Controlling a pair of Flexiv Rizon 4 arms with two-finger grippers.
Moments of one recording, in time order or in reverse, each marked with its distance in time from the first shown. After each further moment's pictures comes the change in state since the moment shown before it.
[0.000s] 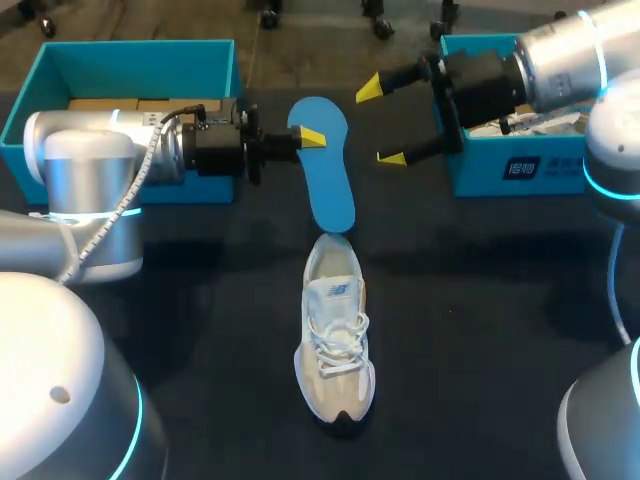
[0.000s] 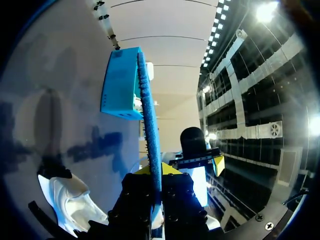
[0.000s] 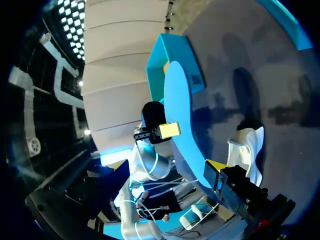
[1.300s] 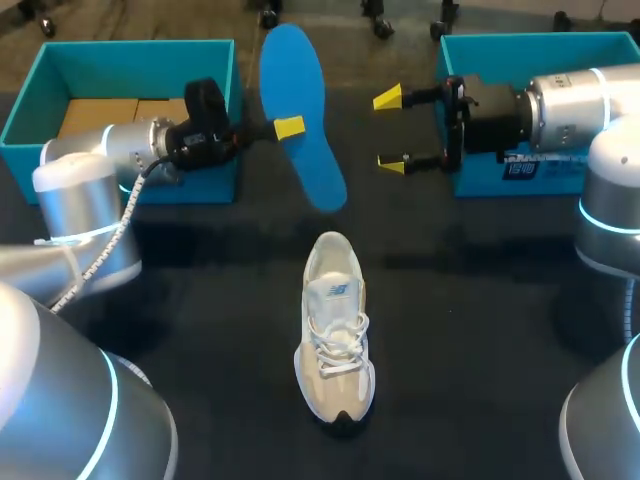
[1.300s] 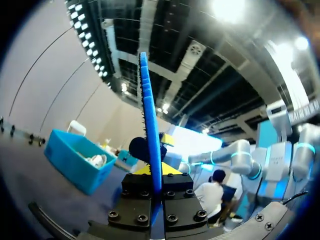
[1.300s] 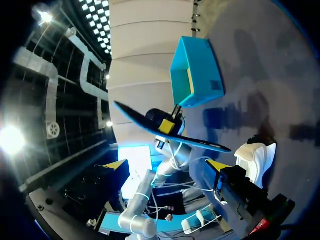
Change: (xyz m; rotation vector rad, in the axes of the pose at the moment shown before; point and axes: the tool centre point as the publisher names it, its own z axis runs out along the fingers) left arm 0.027 -0.006 -0.027 0.052 0.389 1.070; right arm -0.015 0.008 -0.007 -0.003 0.201 -0.119
